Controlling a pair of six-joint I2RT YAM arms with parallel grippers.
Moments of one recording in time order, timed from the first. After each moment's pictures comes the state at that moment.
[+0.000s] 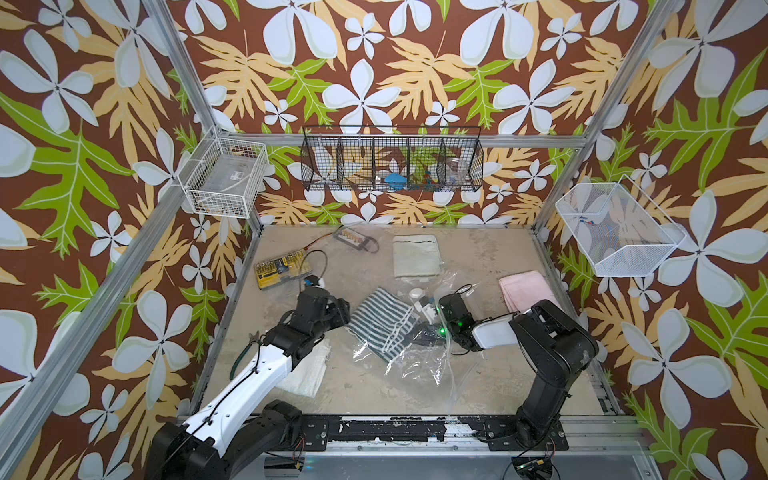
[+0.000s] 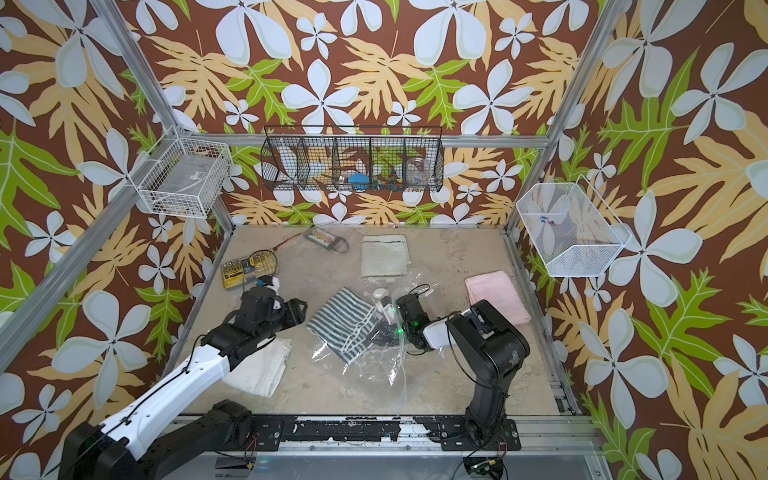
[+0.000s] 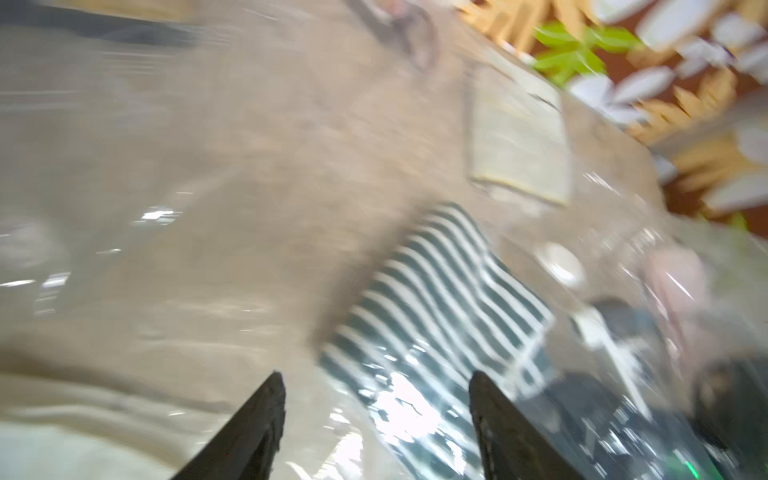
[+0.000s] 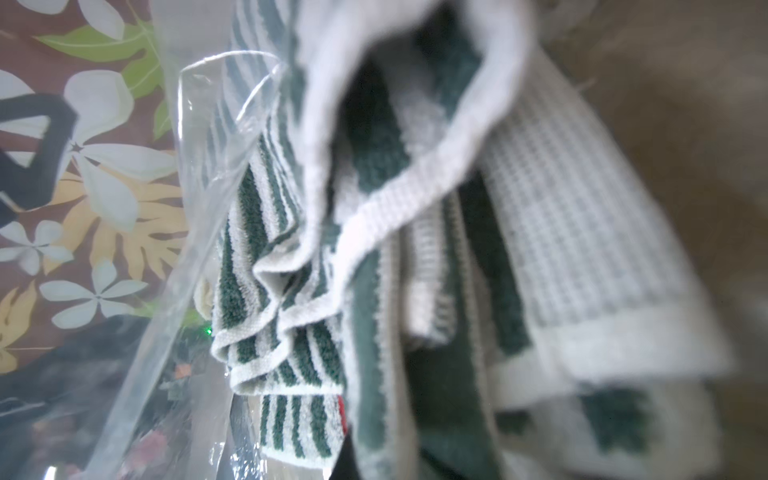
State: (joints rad) left arm -0.30 0.98 0.62 -0.36 -0.08 -0.68; right arm 0.54 1.81 0.65 0.35 -0.72 0.59
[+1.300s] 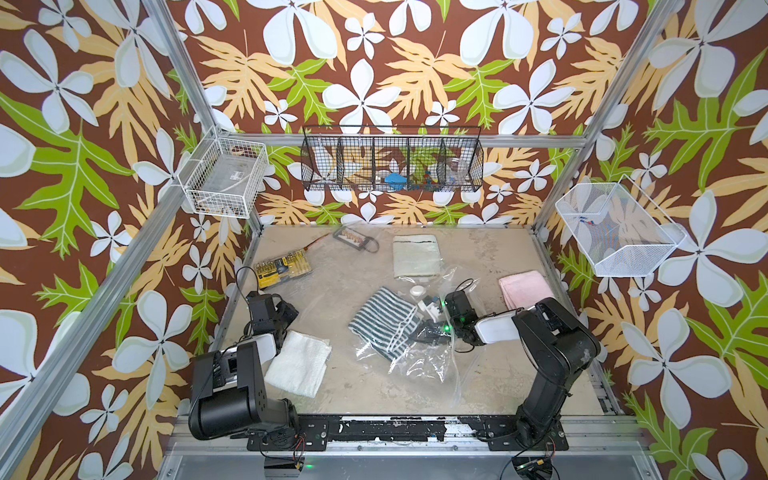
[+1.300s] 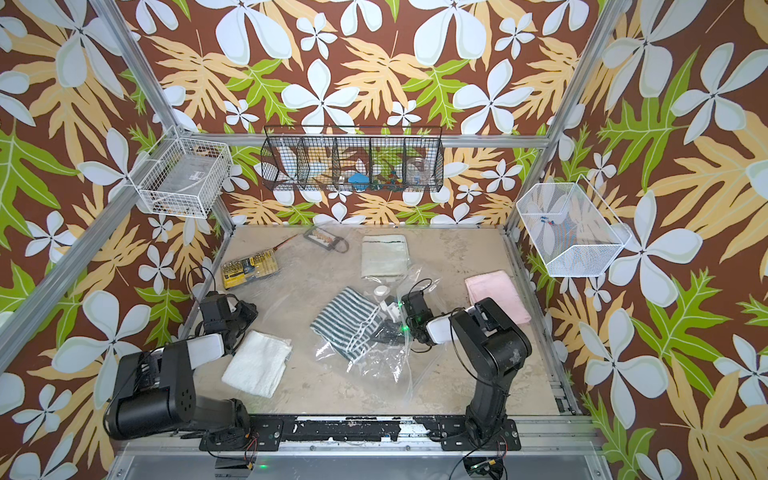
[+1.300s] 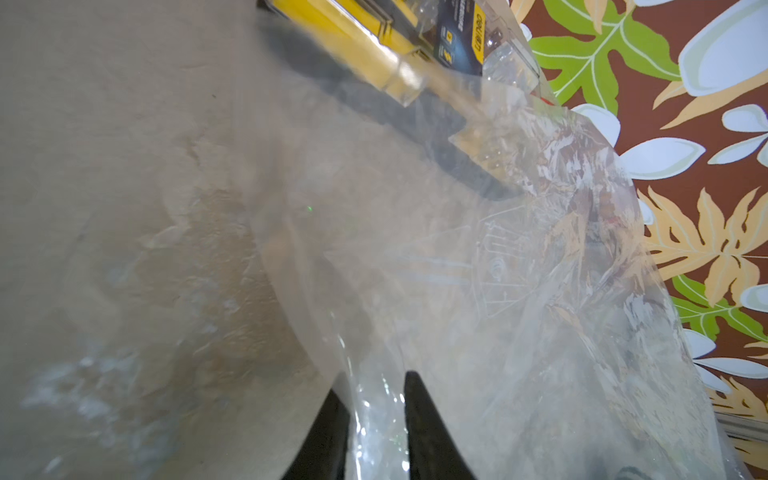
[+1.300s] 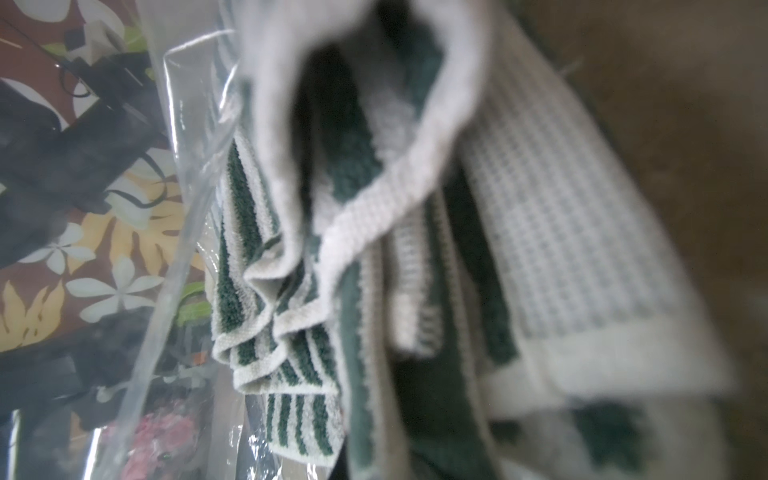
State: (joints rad) left arm 0.27 1.45 0.45 0.32 0.20 -0.69; right arm 0.48 1.81 0.66 0.26 -0.79 0.55
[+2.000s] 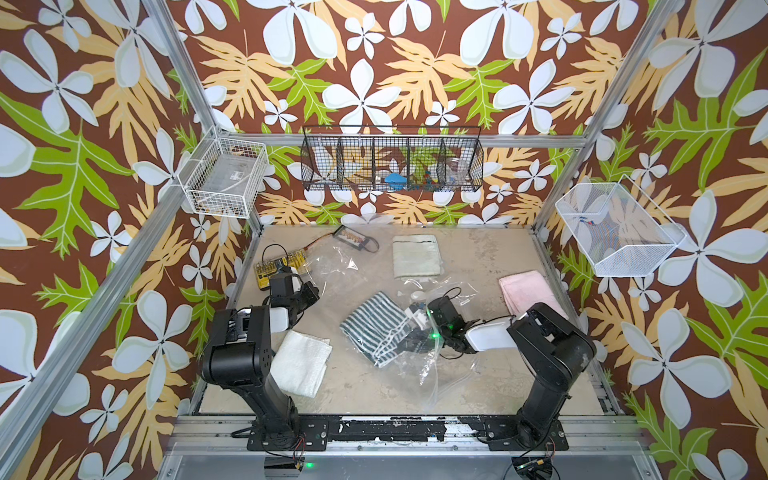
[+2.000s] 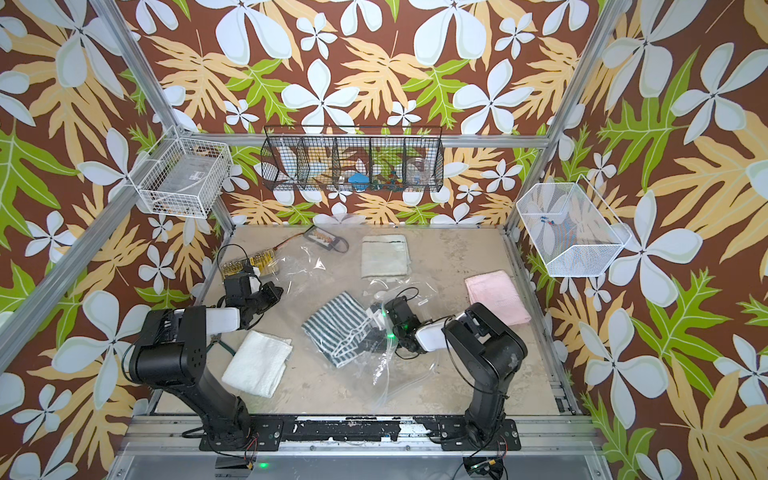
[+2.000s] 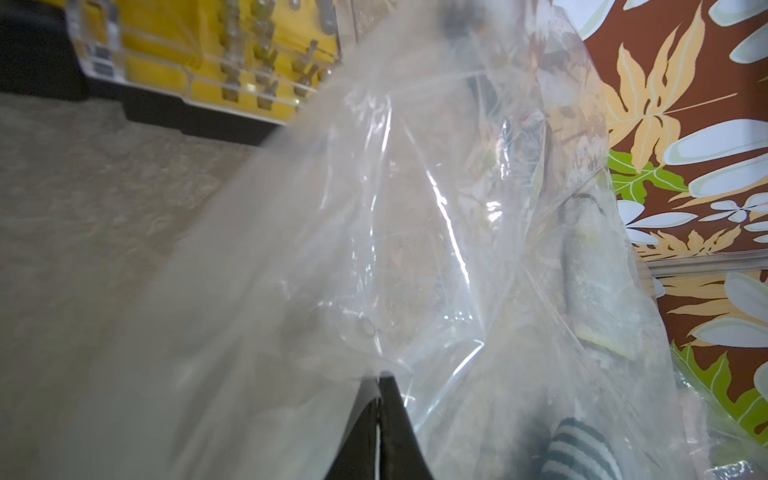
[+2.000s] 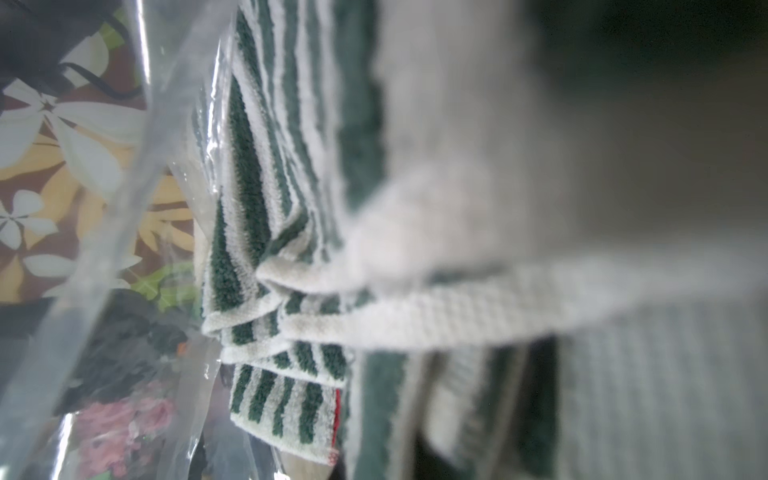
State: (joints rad) left arm 0.12 1.71 0.69 0.35 0.37 -0.57; right arm 0.66 1.82 0.70 0.31 -0.67 0.67
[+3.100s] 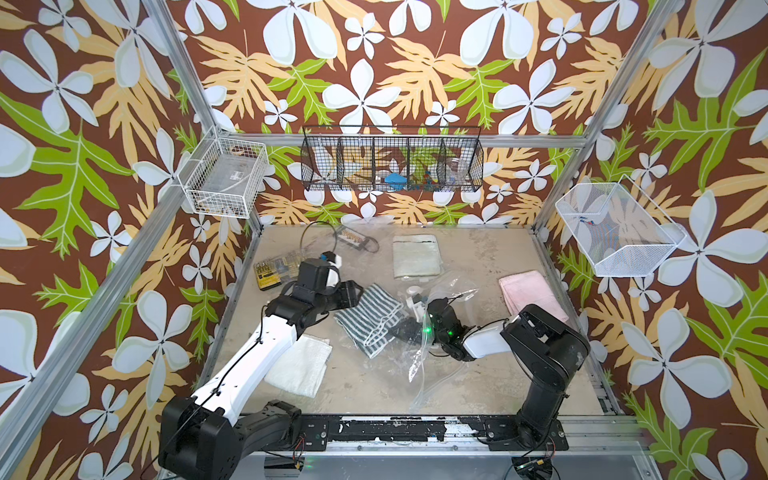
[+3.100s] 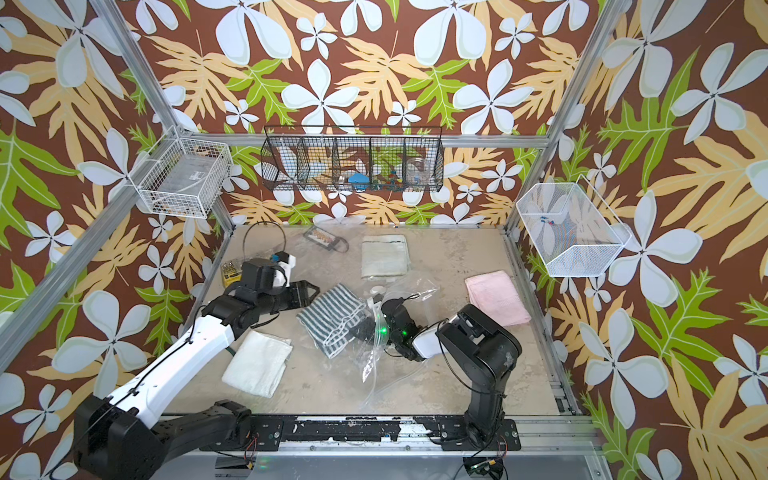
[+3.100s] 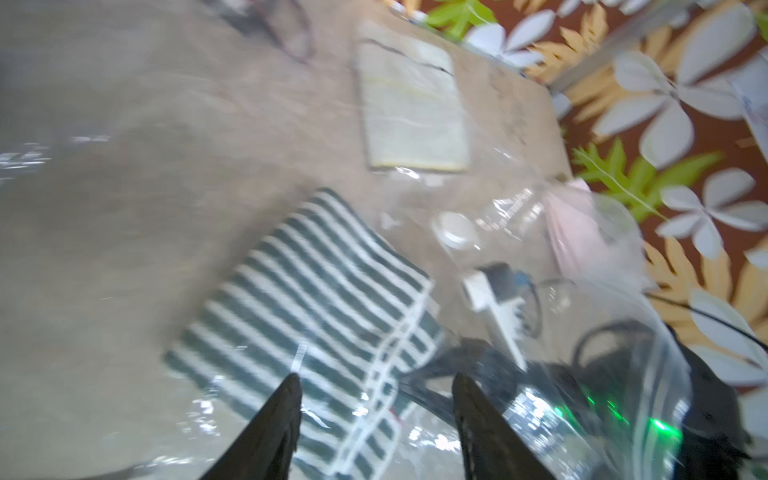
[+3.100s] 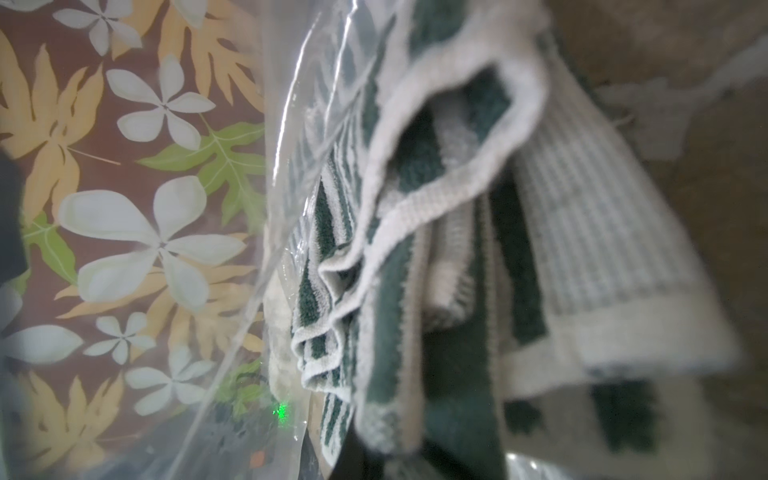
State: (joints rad) left arm -0.45 1.20 0.98 -0.48 0.26 -0.51; right arm 0.70 1.82 0.64 0.67 -0.51 1.02
